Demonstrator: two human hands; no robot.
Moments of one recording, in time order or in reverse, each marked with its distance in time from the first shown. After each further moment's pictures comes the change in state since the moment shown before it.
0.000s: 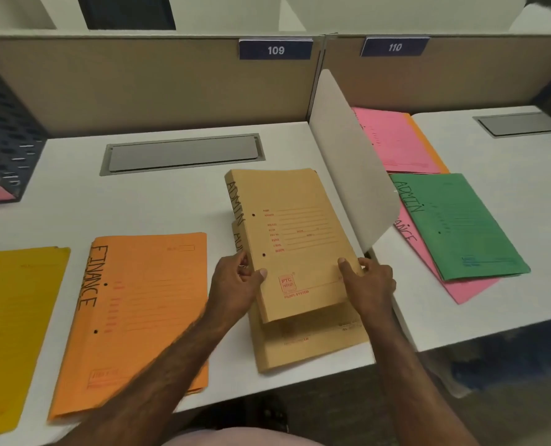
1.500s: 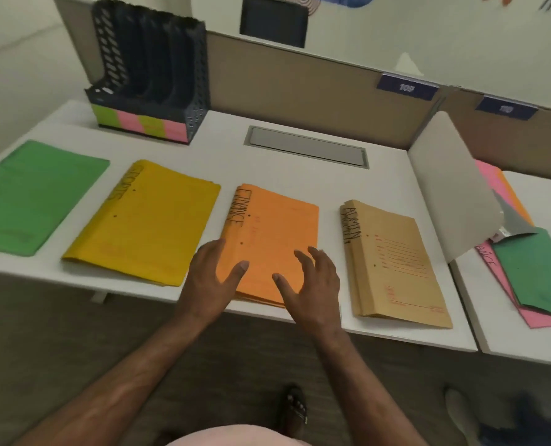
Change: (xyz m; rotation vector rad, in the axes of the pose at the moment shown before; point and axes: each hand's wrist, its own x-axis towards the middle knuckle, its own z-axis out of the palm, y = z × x) left_hand -0.222 -0.107 -0.231 0.253 0.419 -0.067; right_hand -0.313 -0.069 0.138 -0.215 -0.184 -0.870
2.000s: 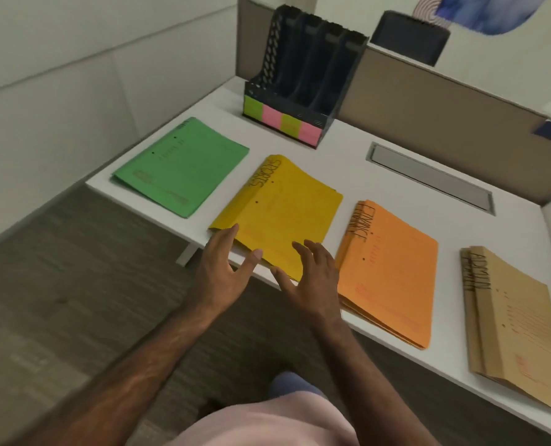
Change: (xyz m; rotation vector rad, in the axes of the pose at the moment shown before) left_hand -0.020 -0.147 -0.190 -0.071 0.216 -0.123; right_hand -0.018 -0.221 0.129 0.050 -0.234 -0.295
